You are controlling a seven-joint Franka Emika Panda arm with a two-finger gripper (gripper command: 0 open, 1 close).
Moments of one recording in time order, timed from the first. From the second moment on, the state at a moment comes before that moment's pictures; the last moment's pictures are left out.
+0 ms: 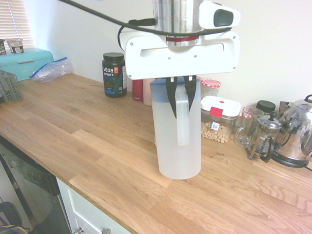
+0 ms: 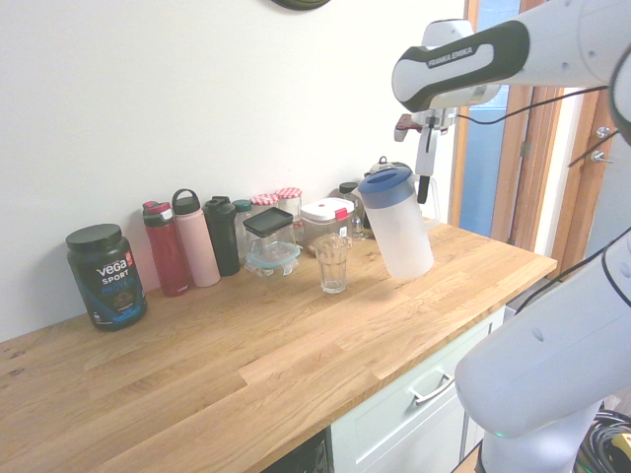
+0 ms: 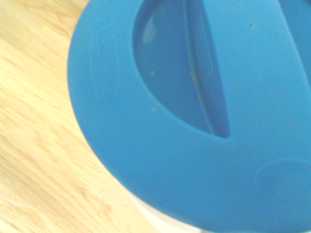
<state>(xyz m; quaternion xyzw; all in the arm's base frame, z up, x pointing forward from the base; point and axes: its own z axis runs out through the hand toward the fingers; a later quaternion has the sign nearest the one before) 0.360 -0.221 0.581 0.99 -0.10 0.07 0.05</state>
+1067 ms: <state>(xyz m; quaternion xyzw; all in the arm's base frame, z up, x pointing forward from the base) 0.424 -0.160 0.545 0.97 -0.08 -0.05 0.22</state>
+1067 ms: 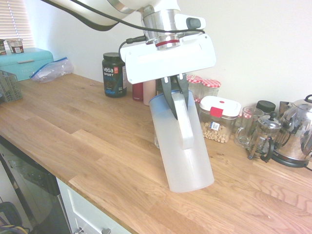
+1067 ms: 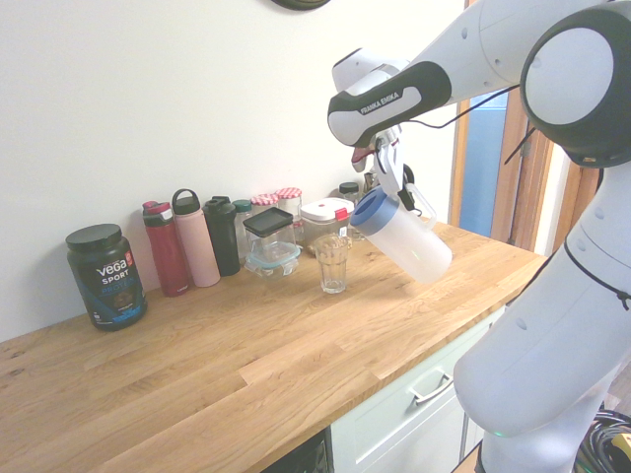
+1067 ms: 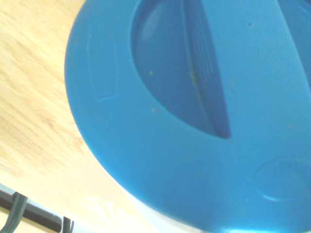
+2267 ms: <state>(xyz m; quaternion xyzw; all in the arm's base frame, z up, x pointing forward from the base) 0.478 -0.119 0.540 0.93 -0.05 -0.11 0.34</state>
